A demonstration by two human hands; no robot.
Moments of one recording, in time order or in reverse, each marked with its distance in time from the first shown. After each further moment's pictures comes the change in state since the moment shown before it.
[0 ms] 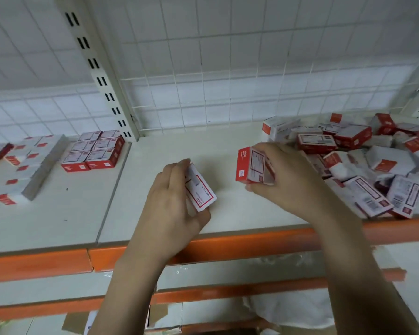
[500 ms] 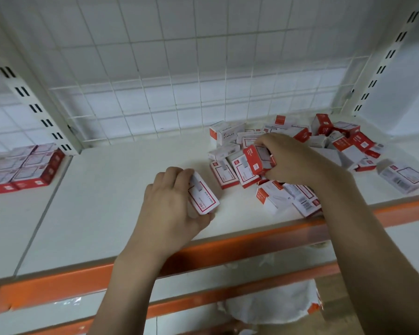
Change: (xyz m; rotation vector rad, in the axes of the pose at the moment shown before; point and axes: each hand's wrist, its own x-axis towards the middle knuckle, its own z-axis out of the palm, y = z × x) left_hand 0.040 0.066 0.061 0.101 -0.103 0.102; right_hand 0.016 0.112 -0.057 -0.195 -0.288 0.179
